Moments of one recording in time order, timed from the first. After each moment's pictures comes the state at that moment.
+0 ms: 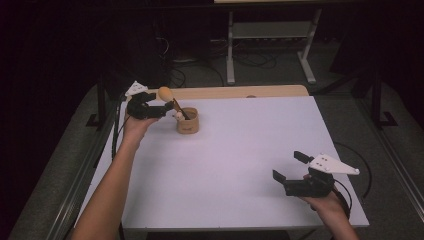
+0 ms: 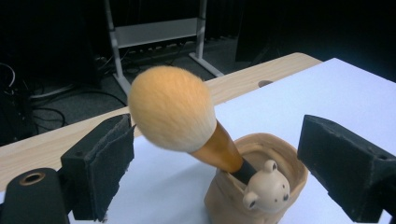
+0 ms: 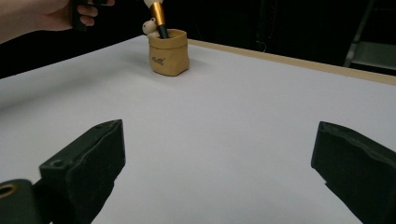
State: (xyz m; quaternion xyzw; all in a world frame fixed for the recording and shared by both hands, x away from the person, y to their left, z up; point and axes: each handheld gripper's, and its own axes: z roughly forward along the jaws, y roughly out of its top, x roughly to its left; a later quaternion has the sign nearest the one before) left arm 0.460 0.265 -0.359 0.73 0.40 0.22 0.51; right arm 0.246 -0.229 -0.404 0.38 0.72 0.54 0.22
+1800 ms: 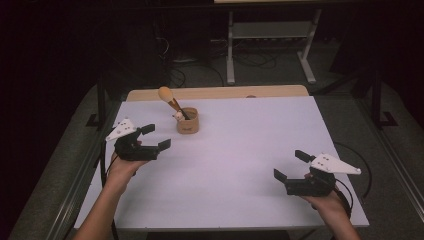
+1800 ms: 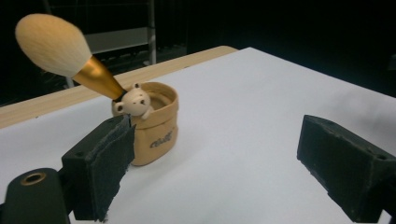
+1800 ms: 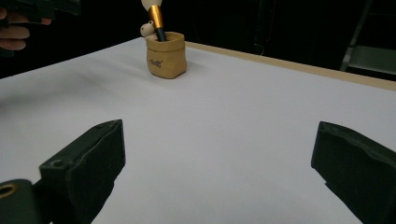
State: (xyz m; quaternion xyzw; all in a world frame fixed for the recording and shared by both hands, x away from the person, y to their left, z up) left arm 0.332 0.269 -0.369 0.74 0.32 0.18 0.56; right arm 0.246 -0.232 -0.401 0.38 0.72 0.54 0.22
